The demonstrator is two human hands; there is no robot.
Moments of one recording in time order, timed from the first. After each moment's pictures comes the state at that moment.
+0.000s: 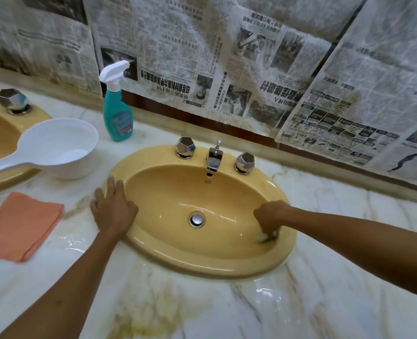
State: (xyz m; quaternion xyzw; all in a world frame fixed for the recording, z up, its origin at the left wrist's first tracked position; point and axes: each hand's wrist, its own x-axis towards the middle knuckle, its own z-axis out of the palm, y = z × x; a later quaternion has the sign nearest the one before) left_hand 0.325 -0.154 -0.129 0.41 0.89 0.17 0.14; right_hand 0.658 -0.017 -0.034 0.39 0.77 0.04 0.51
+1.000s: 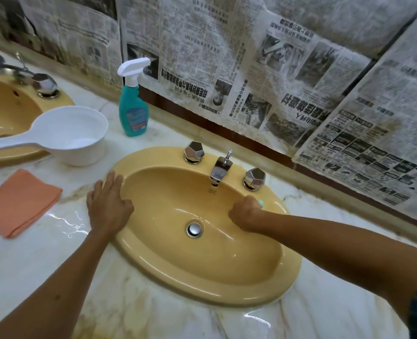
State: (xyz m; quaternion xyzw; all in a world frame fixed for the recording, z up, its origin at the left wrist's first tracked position) left_hand 0.334 -0.153 -0.142 0.36 0.90 0.21 0.10; right_hand 0.603 0.025 -0.067 0.21 0.84 0.24 0.44
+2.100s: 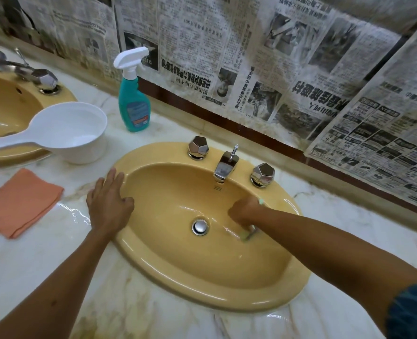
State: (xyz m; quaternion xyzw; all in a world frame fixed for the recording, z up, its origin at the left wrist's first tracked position) left_hand 0.329 -0.149 -0.145 0.37 0.90 0.21 0.08; right_hand 0.587 0.051 -0.103 0.22 0.84 0.12 0.49
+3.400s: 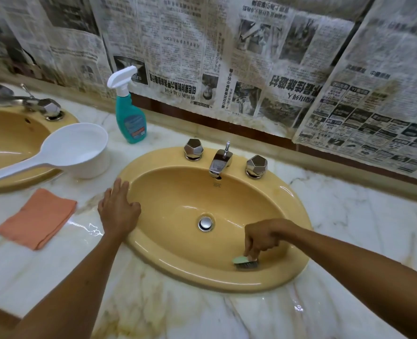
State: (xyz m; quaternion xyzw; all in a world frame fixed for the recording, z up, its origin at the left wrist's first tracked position) left_hand 0.337 -0.152 -0.129 0.38 0.90 0.19 0.08; right_hand 0.668 -0.001 -0.076 0.35 0.76 -0.29 0.46
